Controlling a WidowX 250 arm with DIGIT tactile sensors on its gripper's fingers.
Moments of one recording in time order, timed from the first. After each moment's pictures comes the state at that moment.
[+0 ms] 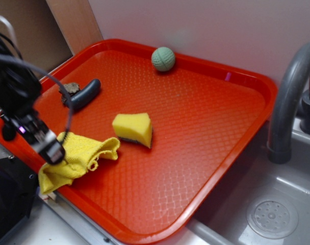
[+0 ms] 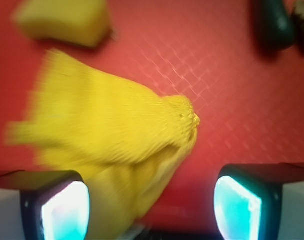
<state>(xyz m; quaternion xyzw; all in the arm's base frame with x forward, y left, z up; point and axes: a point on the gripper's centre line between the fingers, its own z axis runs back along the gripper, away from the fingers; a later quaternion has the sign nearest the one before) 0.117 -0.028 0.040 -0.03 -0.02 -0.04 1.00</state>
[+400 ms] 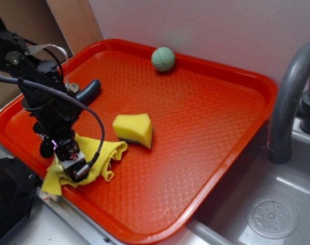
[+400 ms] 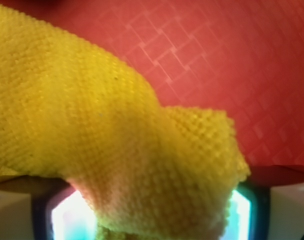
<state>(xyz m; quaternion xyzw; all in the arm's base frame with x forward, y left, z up) 0.138 -0.045 0.016 0.03 0.01 -0.08 1.00</state>
